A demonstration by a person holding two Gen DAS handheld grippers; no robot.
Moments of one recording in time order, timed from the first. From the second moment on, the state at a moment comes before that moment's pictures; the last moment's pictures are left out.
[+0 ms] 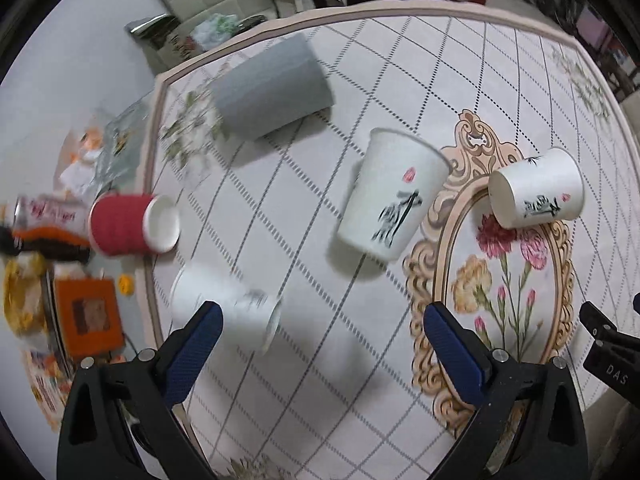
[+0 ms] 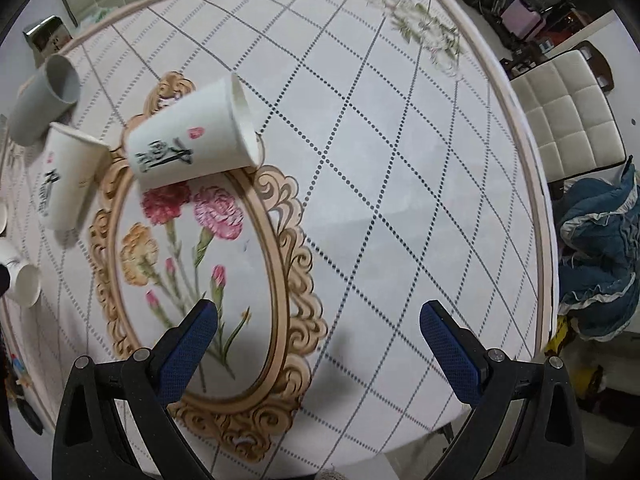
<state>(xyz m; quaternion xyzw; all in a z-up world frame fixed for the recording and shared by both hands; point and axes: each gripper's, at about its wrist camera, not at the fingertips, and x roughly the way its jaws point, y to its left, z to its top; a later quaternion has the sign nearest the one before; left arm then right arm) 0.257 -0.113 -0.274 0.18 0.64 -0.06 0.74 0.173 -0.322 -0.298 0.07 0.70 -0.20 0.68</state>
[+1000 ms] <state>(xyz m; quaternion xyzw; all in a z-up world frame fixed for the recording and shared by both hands) 0.320 -0.182 -0.335 0.28 0.64 -0.14 0.70 0.189 -0.402 -0.342 0.10 0.72 -0.20 0.65</state>
